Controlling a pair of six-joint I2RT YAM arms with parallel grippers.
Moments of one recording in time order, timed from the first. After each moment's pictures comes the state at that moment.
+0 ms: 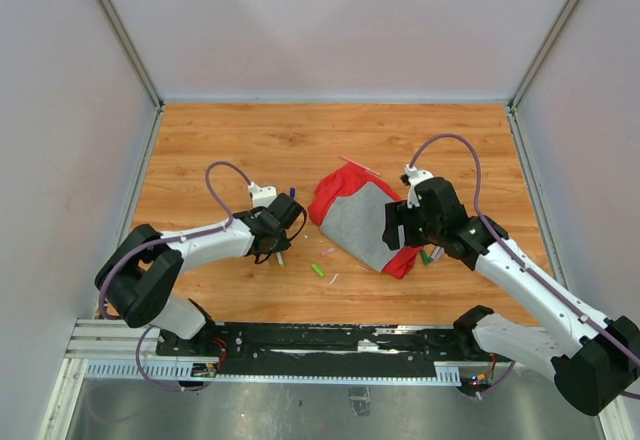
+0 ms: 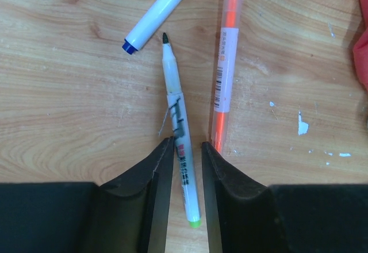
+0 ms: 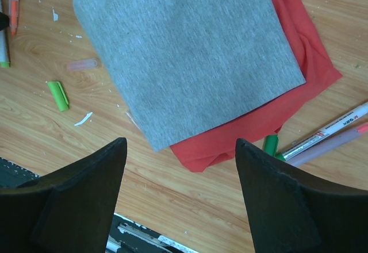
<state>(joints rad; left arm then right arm) -0.72 1.47 0.72 -0.38 -0.44 -0.87 0.58 1.00 0.79 -0.61 0.02 0.29</state>
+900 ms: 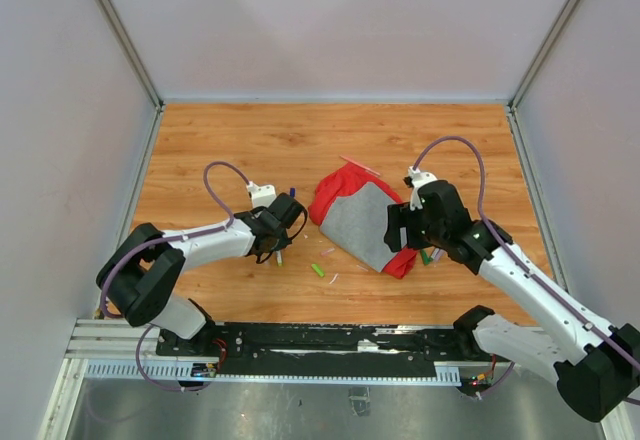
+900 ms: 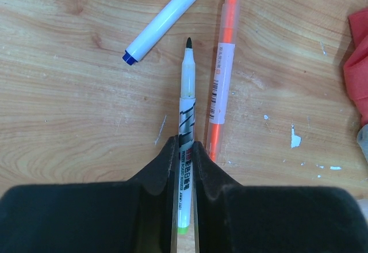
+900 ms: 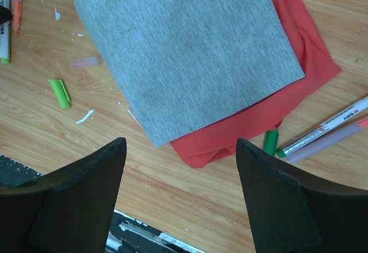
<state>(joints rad) -0.72 1.49 0.72 -0.35 -0.47 -0.89 0.58 0.96 0.77 -0.62 0.02 0.30</state>
